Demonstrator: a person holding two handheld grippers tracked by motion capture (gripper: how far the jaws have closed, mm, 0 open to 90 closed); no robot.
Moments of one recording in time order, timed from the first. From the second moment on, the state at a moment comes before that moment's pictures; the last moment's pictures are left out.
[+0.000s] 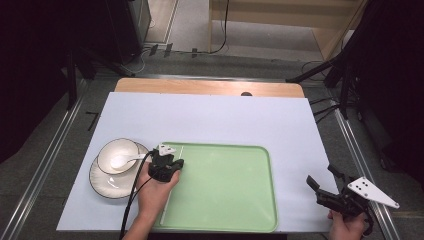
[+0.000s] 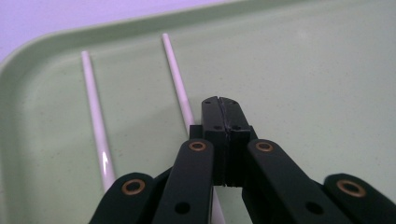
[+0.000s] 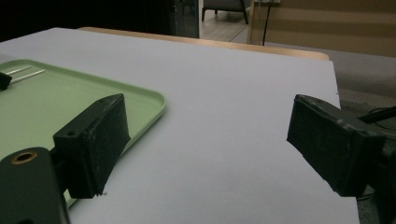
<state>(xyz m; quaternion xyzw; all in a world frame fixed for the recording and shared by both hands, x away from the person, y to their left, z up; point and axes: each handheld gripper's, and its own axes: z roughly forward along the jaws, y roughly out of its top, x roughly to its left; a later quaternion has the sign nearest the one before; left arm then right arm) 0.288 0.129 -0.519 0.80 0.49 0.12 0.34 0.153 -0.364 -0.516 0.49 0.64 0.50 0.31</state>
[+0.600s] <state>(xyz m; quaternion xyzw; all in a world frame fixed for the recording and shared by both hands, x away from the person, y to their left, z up) 0.269 0.159 -0.504 0.79 0.38 0.05 0.48 0.154 -0.367 -0.517 0.49 0.65 0.50 0.31</state>
